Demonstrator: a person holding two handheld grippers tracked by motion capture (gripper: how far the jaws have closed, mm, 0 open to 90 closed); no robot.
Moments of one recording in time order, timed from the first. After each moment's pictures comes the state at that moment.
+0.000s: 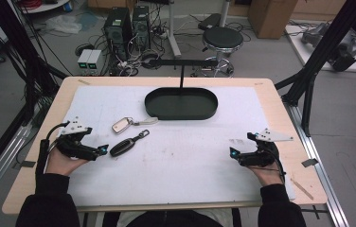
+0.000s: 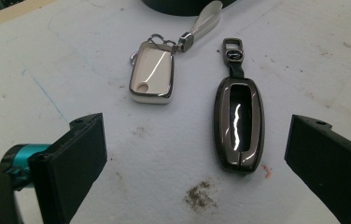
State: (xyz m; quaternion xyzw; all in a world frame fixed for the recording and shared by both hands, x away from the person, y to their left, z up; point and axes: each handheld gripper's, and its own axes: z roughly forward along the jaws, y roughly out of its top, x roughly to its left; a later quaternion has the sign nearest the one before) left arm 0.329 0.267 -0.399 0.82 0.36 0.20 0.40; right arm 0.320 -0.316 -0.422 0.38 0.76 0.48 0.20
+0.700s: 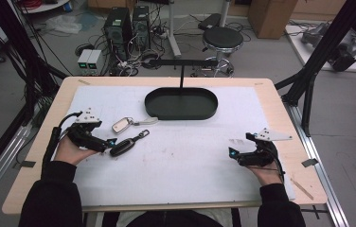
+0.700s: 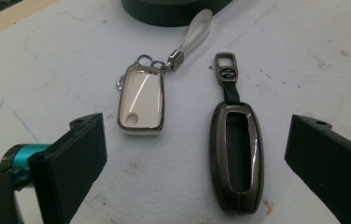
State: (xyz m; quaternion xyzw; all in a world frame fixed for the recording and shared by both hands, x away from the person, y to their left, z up) left arm 0.358 0.243 -0.385 0.84 0.33 0.17 0.39; right arm 0.322 -0.314 -0.422 0.38 0.76 0.49 0.19
